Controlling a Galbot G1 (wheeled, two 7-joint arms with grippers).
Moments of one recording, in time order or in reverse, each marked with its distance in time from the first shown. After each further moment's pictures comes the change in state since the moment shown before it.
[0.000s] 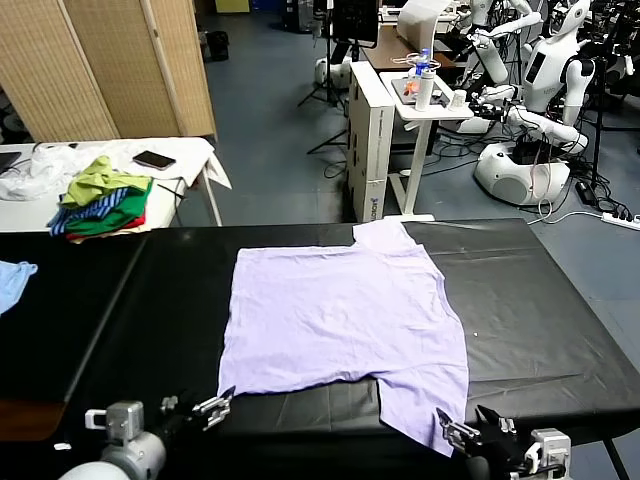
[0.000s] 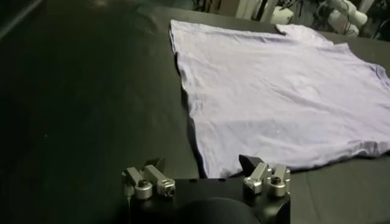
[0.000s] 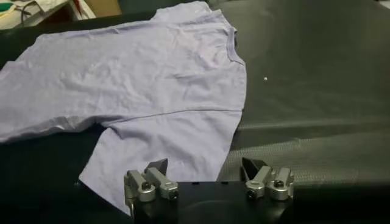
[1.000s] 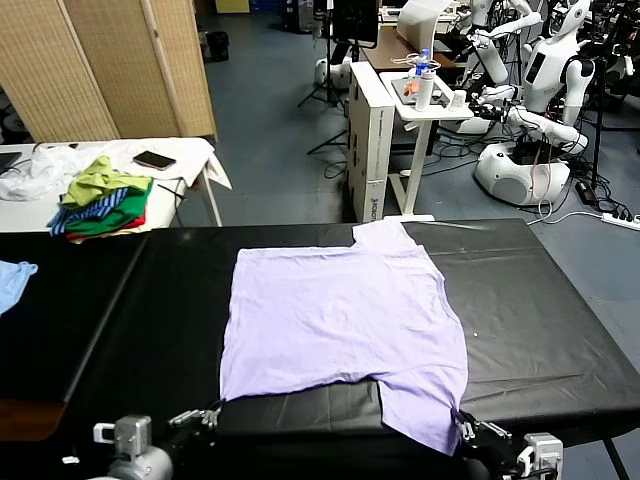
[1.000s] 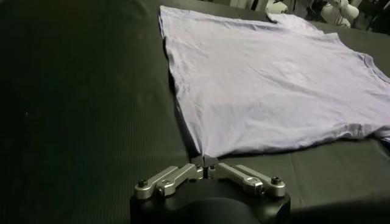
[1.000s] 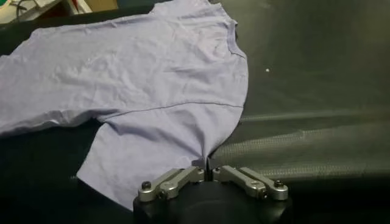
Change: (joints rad) left arm 0.051 -0.008 0.006 -0.026 0.047 -0.019 -0.034; right arm -0.080 -0.001 0.021 0.078 0.002 -0.036 0.037
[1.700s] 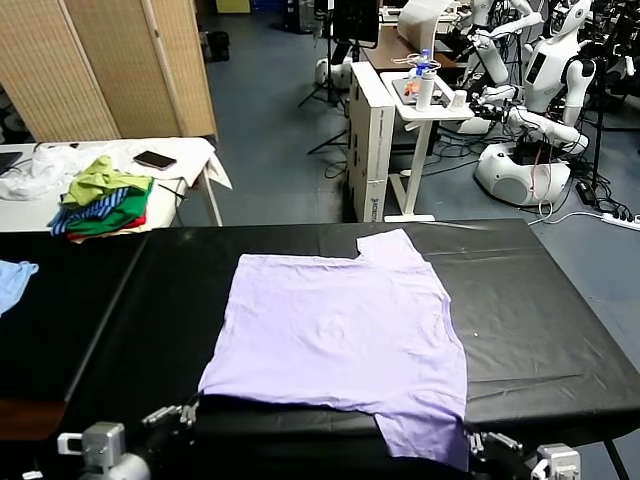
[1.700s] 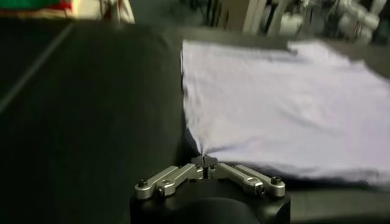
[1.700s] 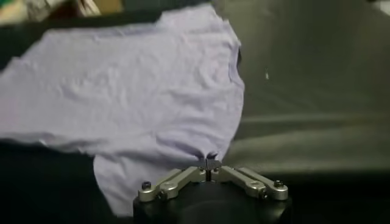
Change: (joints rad) left arm 0.056 -0.043 -0.065 -0.094 0.071 -0.126 -0.025; right arm 0.125 -0.082 0.034 -0.020 0.126 0.166 -0.011
